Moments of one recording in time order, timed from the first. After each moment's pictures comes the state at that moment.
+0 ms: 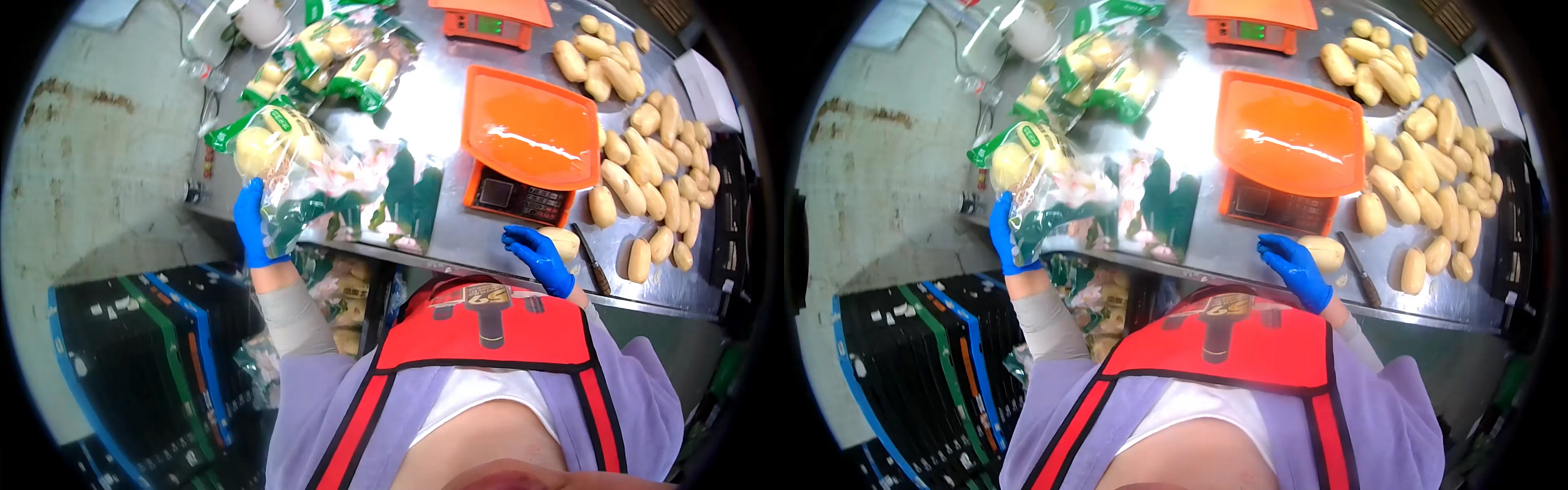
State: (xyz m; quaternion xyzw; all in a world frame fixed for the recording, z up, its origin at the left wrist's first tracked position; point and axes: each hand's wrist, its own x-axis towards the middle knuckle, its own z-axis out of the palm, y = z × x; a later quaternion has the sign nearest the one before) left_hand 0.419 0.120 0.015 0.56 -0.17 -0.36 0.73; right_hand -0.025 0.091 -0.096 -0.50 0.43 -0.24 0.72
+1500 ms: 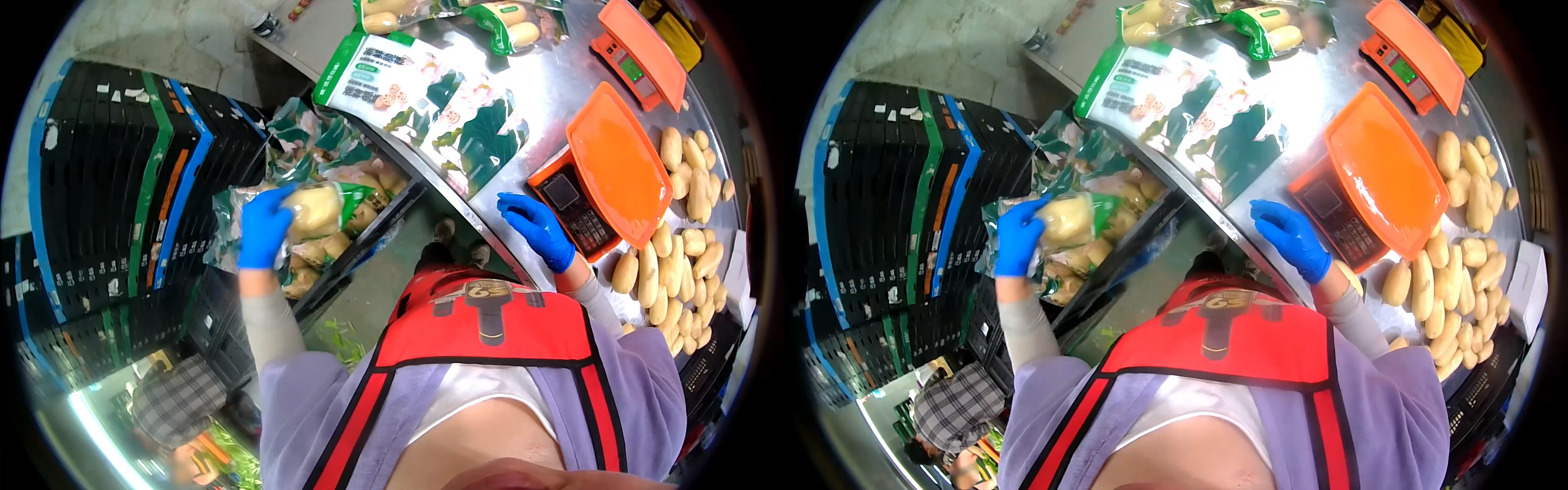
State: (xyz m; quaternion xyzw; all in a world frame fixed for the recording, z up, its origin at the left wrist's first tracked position) left_hand 0.376 0.373 -0.002 0.89 -0.31 -0.15 0.29; right_hand 0.056 0.051 -0.103 -0.65 0.20 -0.05 0.74
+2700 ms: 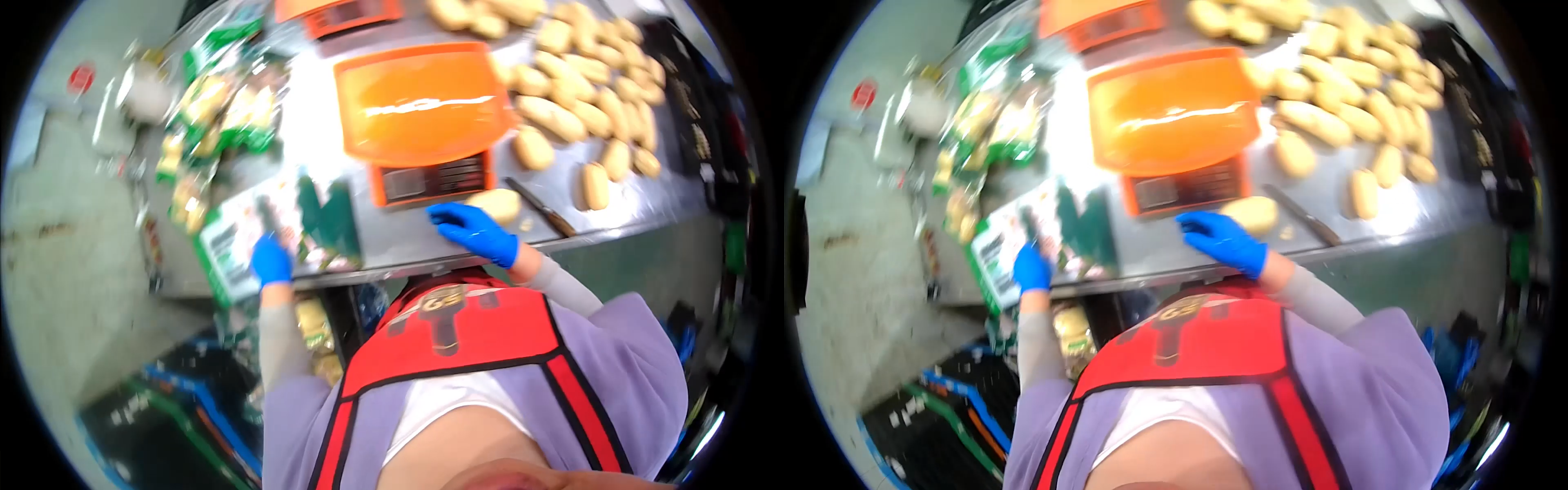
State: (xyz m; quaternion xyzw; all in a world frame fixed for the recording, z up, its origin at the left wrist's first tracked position) left_hand 0.384 0.096 -0.152 0.81 -0.58 0.00 -0.04; right_hand -0.032 0.089 -0.119 -0.55 0.43 -0.29 0.66
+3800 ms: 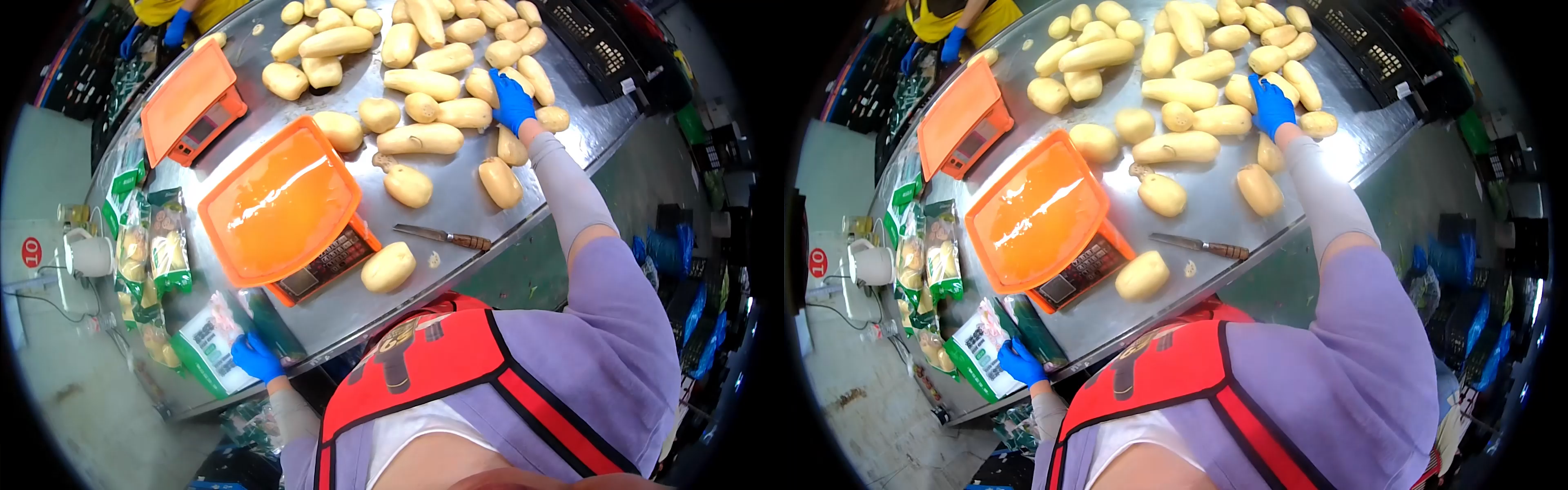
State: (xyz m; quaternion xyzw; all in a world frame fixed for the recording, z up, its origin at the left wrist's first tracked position) left_hand 0.299 0.096 -0.162 0.74 -0.63 0.09 0.21; right_hand -0.408 -0.057 -0.130 -0.59 0.81 -0.03 -0.01
